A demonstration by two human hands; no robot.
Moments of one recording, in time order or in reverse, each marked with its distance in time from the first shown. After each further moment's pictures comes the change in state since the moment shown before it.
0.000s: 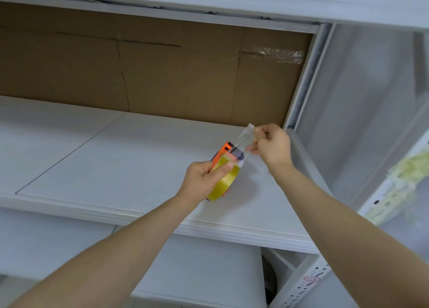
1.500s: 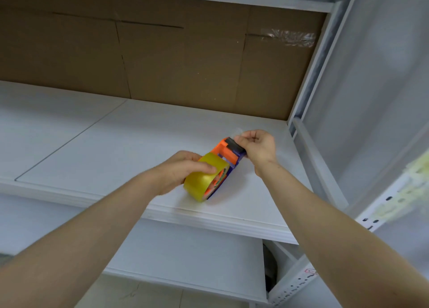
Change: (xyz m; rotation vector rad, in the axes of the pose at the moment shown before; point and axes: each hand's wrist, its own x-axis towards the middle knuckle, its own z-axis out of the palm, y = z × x) left_hand 0.009 0.013 -0.046 0.176 -0.242 -0.317; right_hand 0.003 0.029 0.044 0.292 -0.118 0.288
